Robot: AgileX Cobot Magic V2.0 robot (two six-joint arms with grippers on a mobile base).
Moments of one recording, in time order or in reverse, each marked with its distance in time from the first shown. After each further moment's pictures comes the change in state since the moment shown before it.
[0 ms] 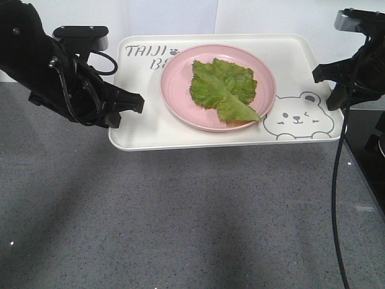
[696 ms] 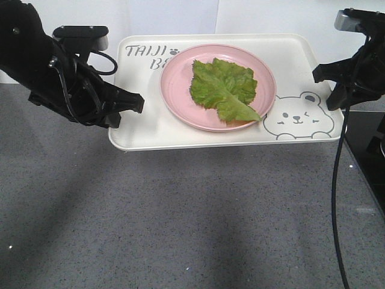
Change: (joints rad) left arm 0.000 0.000 0.000 0.000 0.000 0.000; right arm 0.000 0.000 0.000 0.000 0.000 0.000
